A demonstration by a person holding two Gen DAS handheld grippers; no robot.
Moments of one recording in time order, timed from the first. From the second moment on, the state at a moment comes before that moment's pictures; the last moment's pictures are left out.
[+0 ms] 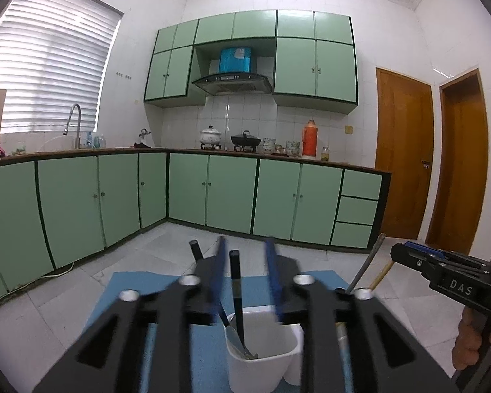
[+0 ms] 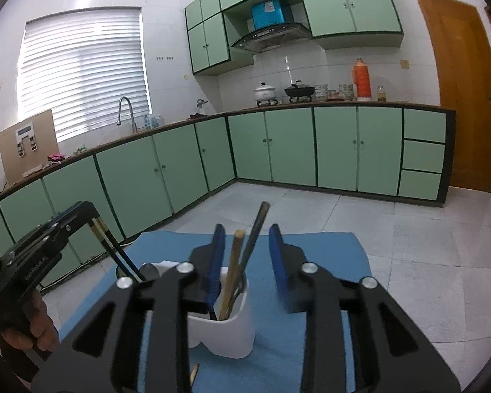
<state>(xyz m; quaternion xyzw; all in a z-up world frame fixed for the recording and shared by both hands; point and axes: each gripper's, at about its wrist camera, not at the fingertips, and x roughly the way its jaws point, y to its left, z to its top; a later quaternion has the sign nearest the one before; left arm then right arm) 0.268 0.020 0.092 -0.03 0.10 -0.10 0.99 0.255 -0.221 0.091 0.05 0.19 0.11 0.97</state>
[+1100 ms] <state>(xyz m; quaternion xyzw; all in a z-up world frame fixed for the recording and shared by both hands) 0.113 0.040 0.019 0.00 0.15 -0.06 0.99 0.089 -0.236 0.031 0.05 0.17 0.09 0.98</state>
